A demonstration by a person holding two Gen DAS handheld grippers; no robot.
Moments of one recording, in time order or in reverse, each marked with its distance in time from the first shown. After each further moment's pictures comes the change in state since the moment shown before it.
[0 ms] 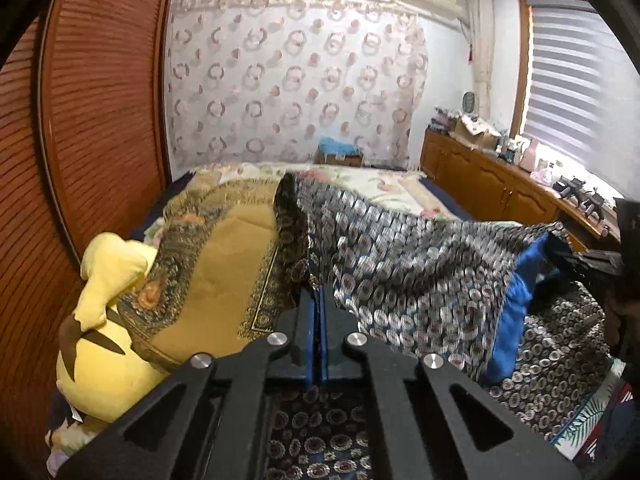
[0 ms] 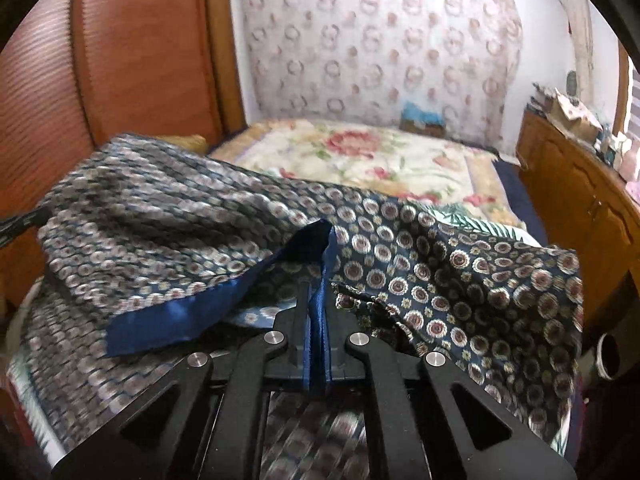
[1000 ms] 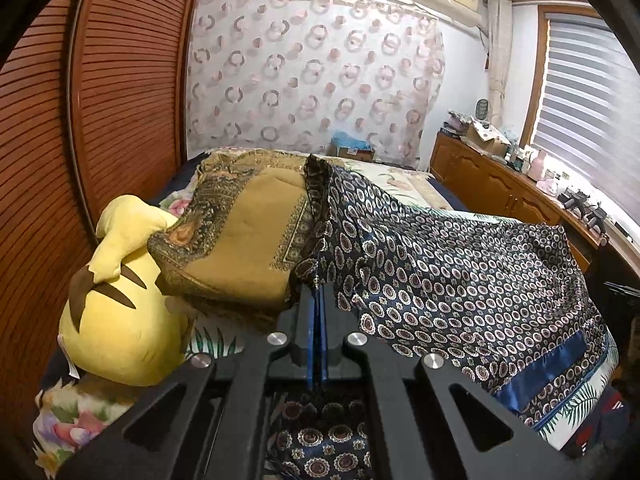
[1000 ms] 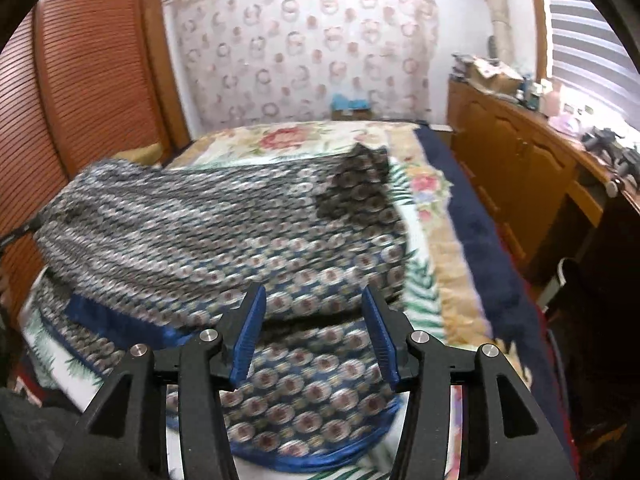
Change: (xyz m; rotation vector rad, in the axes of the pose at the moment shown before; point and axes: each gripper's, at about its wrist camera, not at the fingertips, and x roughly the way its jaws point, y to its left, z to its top) left arm -0.018 0.020 -0.038 -0.087 0.036 0.022; right arm -0.120 -0.087 -0.086 0.208 0.031 -0.213
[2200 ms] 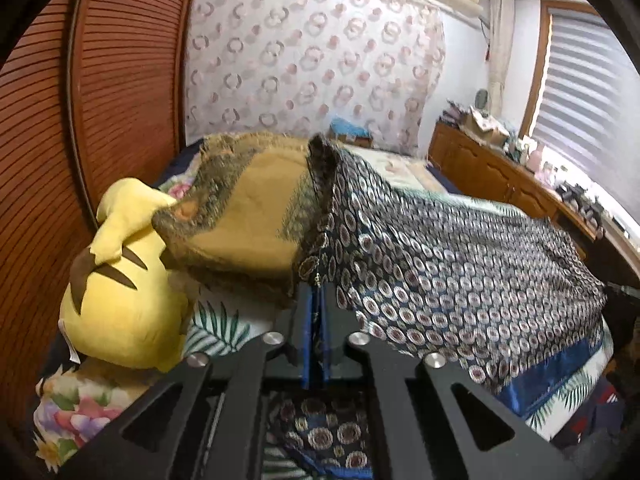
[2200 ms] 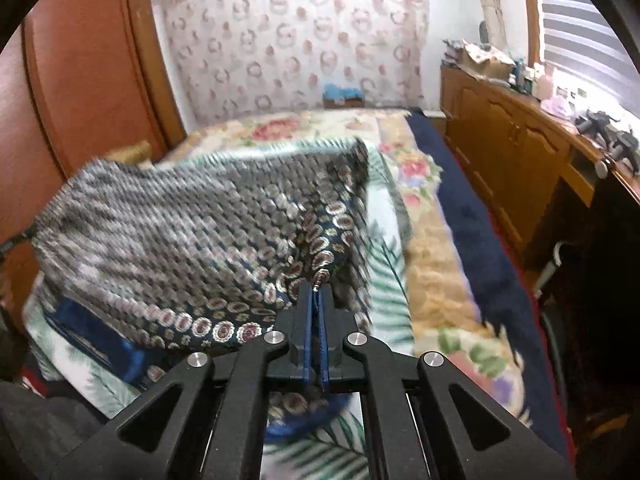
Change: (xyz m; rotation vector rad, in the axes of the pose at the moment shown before) left arm -0.004 0.005 -0.012 0.003 0.063 -0.008; right arm -0.014 -0.021 -0.011 -0.001 0.051 -0.013
